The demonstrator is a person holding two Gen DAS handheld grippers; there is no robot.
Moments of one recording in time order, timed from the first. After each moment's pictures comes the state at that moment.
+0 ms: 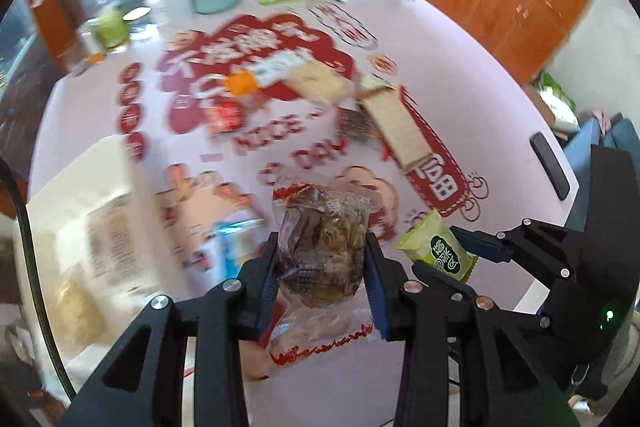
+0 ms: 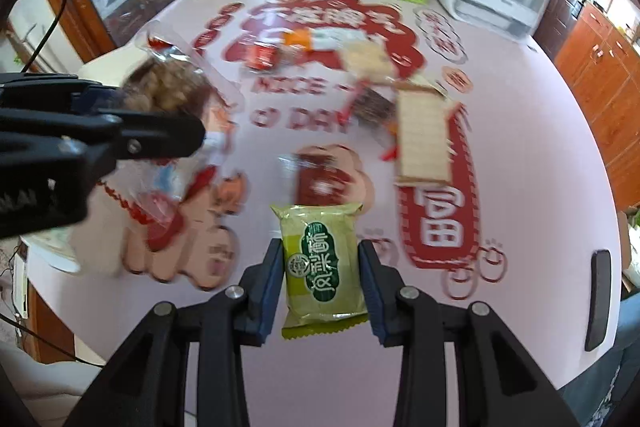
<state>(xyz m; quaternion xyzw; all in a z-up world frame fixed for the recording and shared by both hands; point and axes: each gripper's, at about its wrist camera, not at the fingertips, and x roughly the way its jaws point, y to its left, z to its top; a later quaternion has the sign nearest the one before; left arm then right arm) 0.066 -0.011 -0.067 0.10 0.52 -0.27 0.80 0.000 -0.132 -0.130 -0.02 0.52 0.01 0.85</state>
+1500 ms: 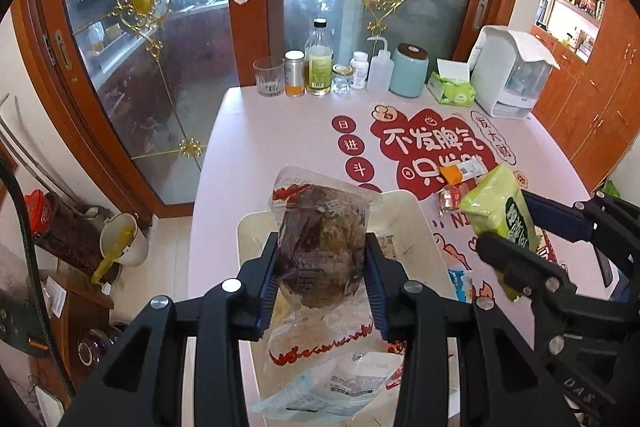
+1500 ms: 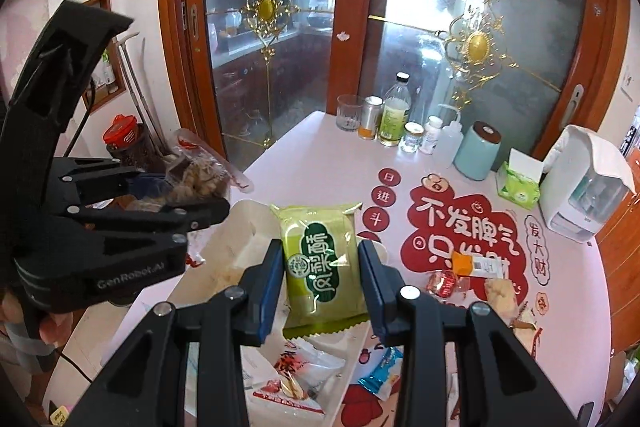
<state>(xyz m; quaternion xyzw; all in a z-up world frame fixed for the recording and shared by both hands) 0.130 0.261 0.011 0.03 0.44 -0.12 0.89 0.084 0.125 0.011 -0.10 0.37 0.13 0.92</state>
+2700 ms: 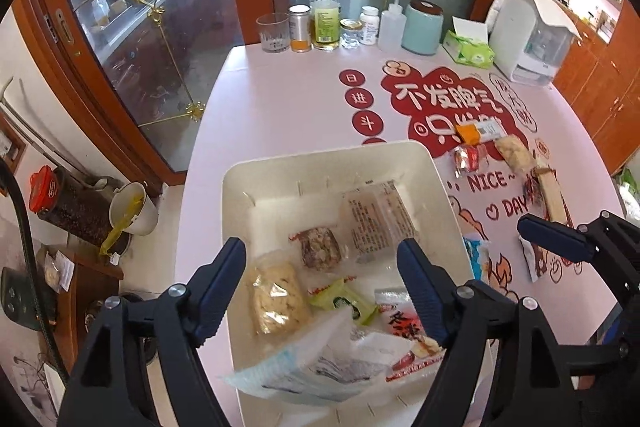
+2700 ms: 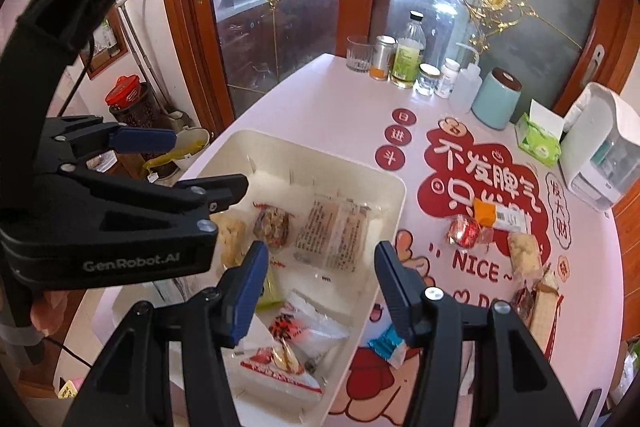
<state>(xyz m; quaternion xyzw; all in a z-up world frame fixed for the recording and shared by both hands) 0.124 0.234 -0.034 0.05 0.49 -0.08 0.87 0.080 0.109 -0.043 -0.10 0.44 0.14 0.88</state>
